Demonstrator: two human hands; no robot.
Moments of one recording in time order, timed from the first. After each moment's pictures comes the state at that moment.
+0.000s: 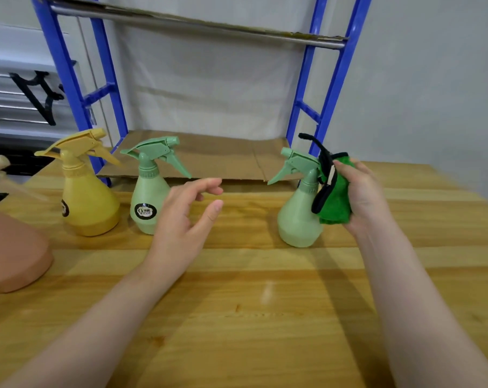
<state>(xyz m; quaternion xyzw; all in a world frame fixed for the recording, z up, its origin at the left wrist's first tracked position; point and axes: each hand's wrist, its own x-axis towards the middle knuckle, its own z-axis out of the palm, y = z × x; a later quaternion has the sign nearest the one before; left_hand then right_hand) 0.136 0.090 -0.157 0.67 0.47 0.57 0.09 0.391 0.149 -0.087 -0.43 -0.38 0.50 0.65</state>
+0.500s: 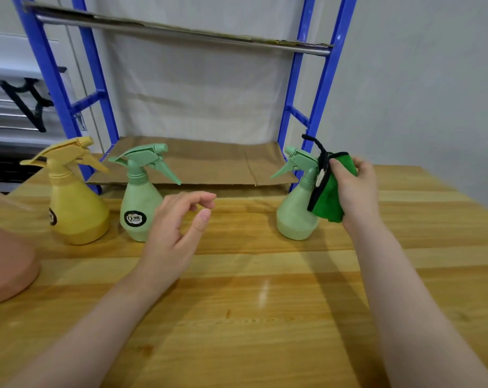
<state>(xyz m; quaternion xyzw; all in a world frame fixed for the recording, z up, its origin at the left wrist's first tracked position) 0.137 0.090 -0.162 0.70 0.44 0.56 0.08 0.415 0.177 -0.097 -0.54 -0.42 0.32 0.65</state>
